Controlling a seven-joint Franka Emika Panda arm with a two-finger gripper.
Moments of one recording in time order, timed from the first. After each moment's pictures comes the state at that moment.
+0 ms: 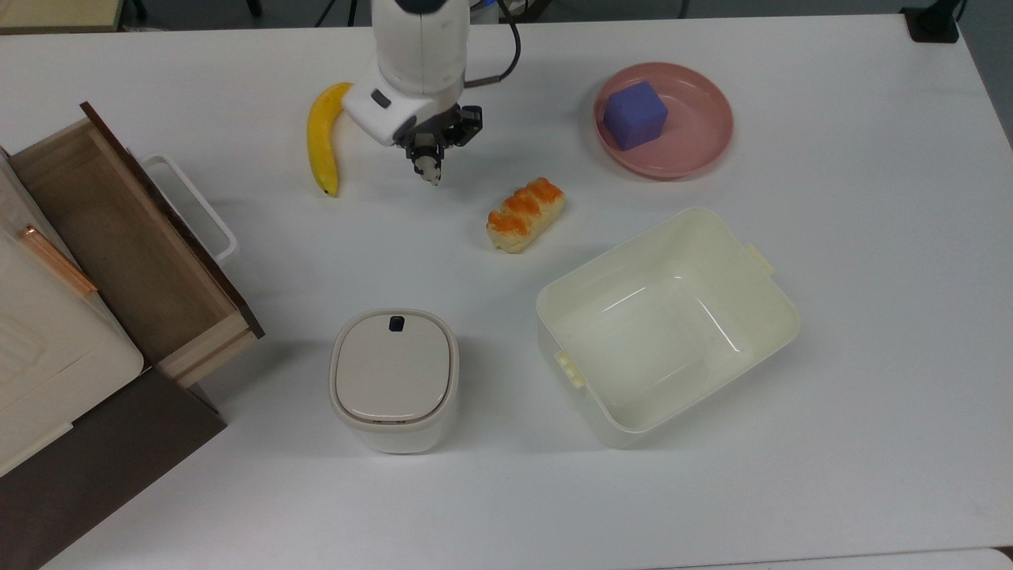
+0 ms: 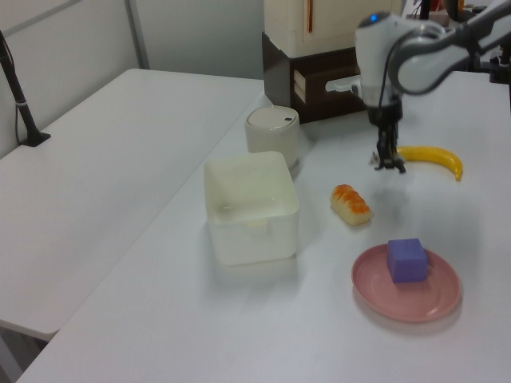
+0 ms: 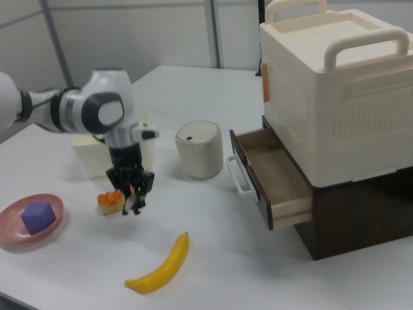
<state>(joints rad) 0.13 0.11 -0.11 -2.03 -0.08 1.96 0.01</state>
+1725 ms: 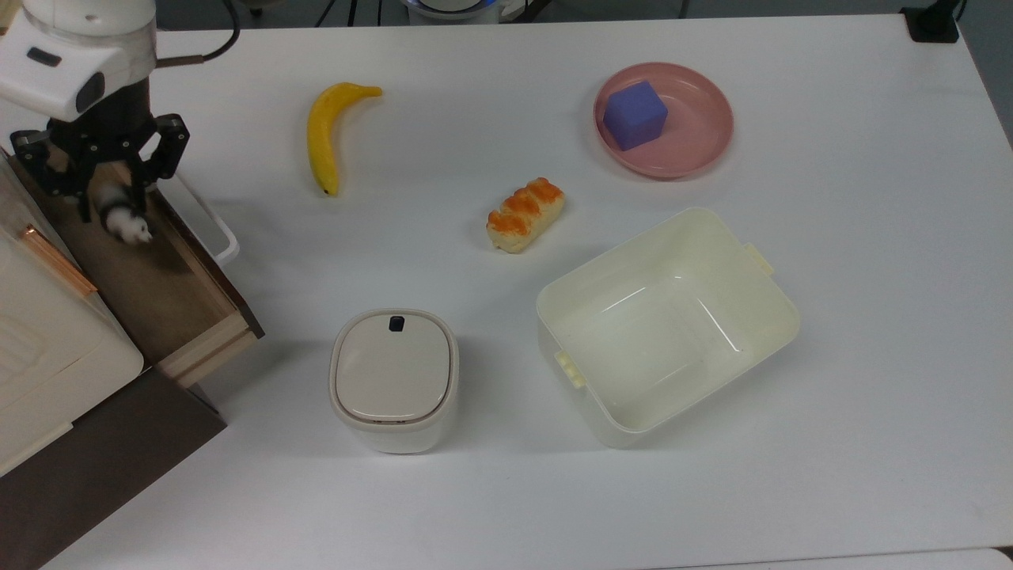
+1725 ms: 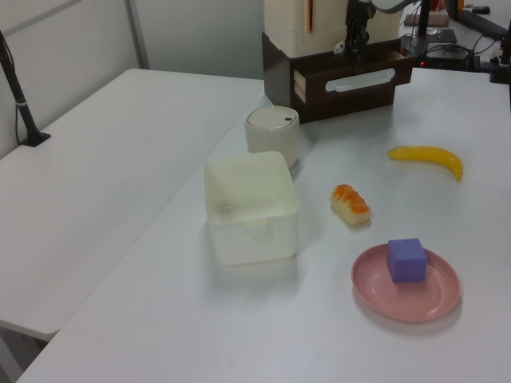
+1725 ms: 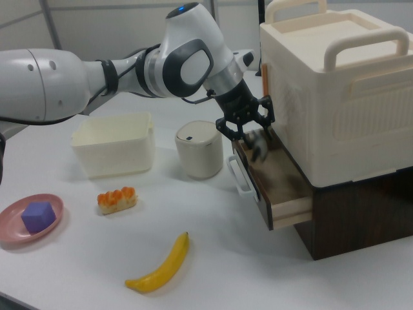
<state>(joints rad) -0.22 0.36 -0.12 -1.45 -0.21 2.17 -0.78</state>
